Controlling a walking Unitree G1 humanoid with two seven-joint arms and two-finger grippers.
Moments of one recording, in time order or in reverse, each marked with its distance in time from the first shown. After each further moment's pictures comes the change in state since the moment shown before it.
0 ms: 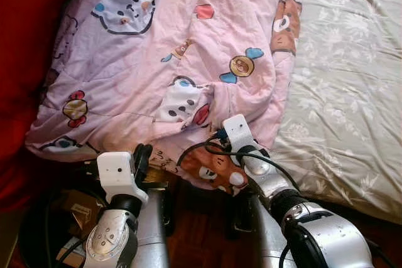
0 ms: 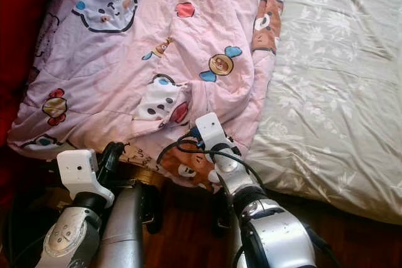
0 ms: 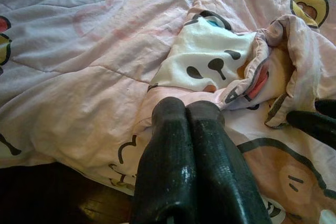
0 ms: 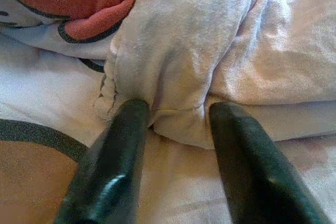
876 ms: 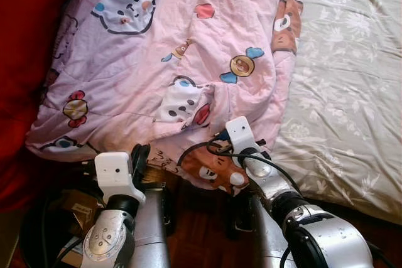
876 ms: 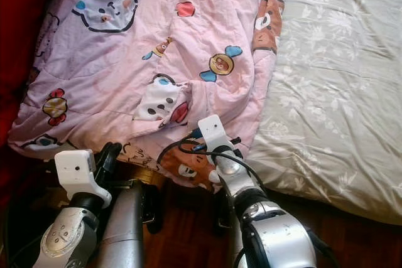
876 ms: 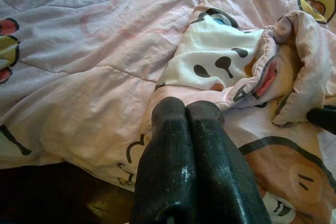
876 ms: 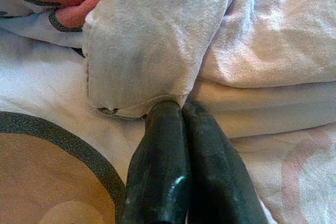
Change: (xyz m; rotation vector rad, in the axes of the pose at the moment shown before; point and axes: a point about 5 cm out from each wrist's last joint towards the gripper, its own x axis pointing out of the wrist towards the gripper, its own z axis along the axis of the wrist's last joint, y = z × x) left arm -0.001 0.006 0.000 0.021 0.003 0.014; right arm -0.002 -0.001 -0.005 0.022 0.010 -0.004
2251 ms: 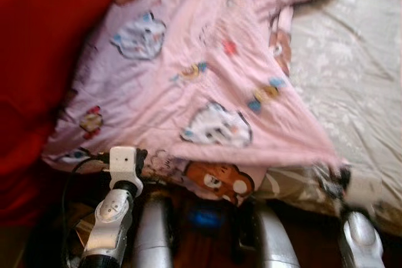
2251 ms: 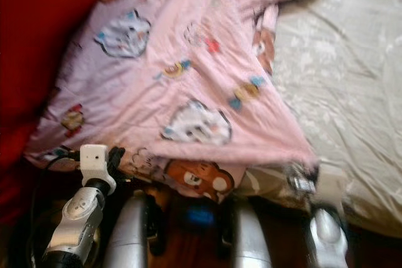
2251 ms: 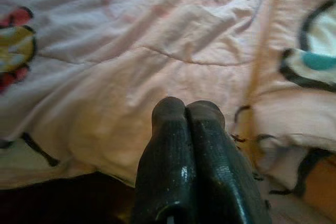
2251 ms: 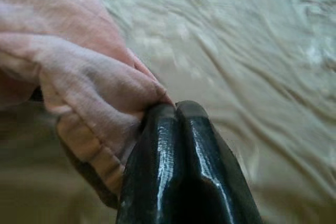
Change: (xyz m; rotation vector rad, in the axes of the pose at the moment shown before) left arm 0.072 0.038 -0.078 0.103 0.163 -0.010; right arm -0.143 -0.130 -0.142 0.255 0.022 -0.668
